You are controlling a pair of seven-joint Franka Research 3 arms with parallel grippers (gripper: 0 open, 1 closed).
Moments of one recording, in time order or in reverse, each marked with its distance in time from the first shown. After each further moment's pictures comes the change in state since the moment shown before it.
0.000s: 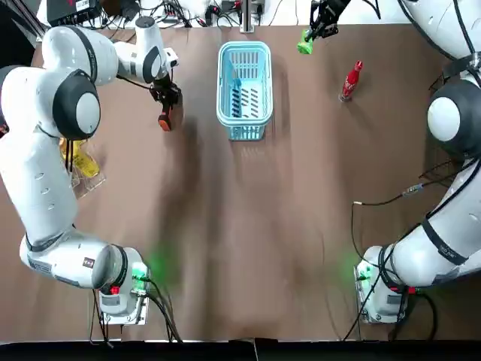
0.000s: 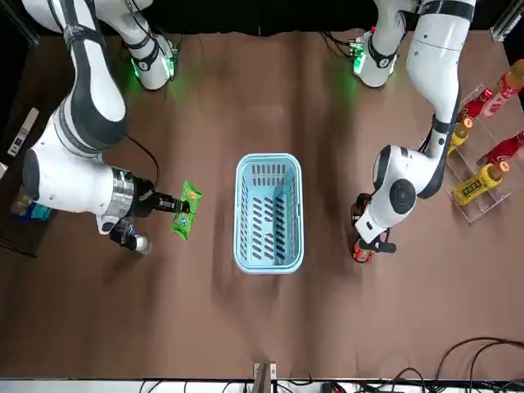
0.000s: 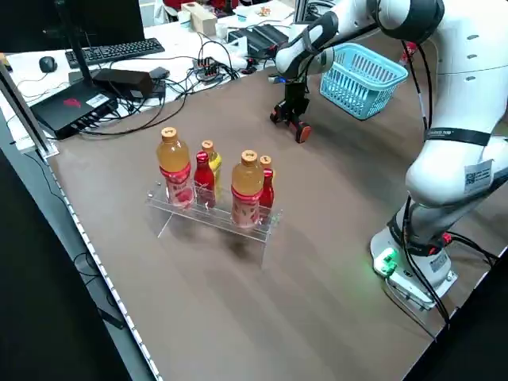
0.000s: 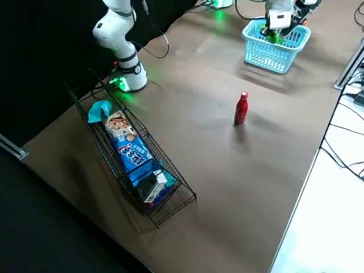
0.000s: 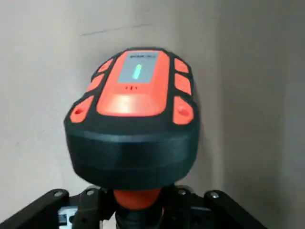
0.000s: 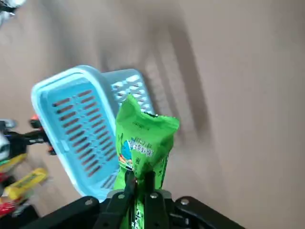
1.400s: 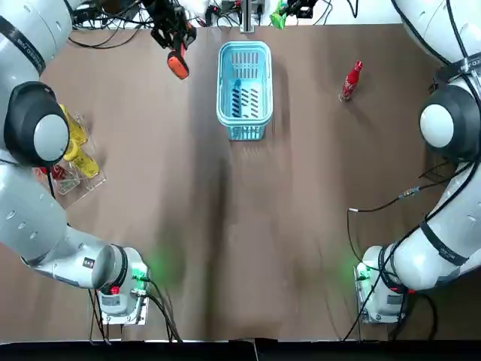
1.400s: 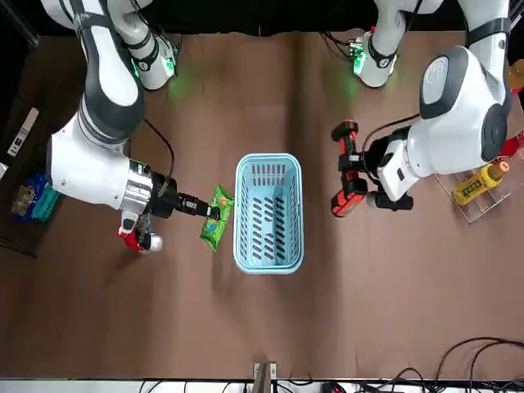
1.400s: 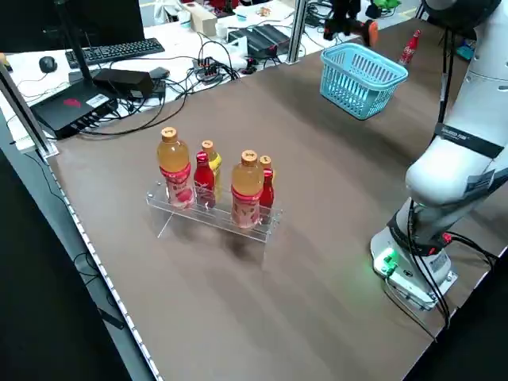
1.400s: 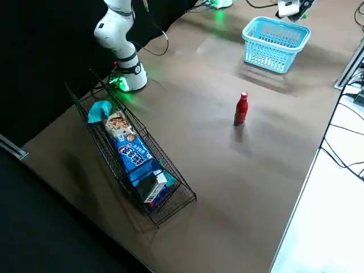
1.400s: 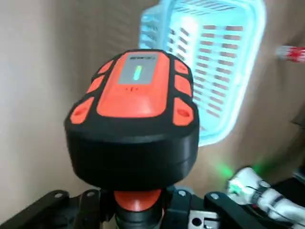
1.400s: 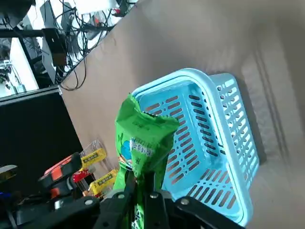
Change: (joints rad) left arm -0.003 -0.295 -0.037 0.353 -0.529 -0.715 -0.085; right arm 0.082 0.015 0.015 0.025 0.258 0.212 -0.029
